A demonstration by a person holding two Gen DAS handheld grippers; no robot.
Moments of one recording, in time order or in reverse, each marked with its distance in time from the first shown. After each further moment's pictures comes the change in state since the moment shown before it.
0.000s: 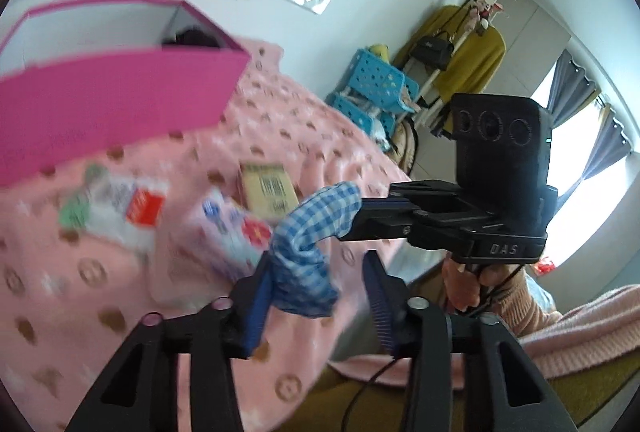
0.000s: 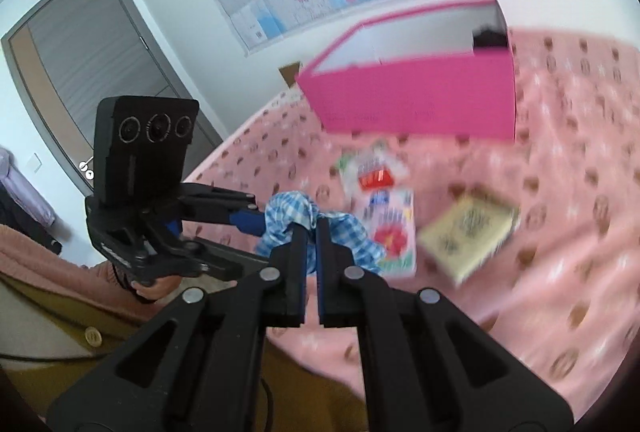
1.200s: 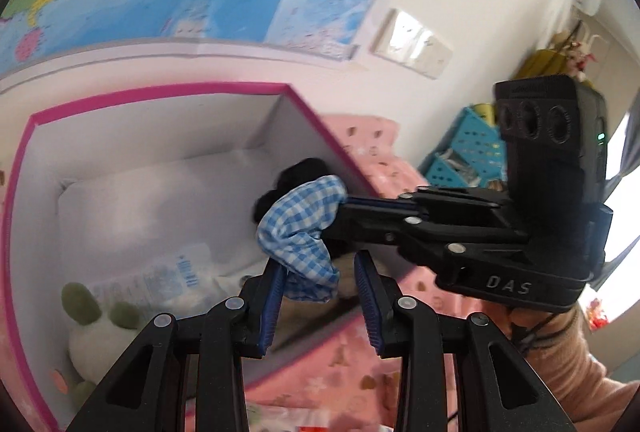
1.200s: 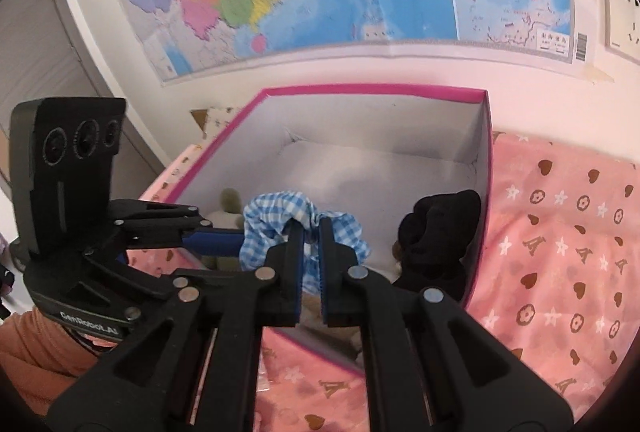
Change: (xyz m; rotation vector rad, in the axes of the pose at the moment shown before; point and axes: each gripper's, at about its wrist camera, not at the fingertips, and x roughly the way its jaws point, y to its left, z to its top) left arm 0.035 0.117 0.175 -0.104 -0.033 0.283; right arm 0.110 -0.119 0.175 0.015 0.088 -0.218
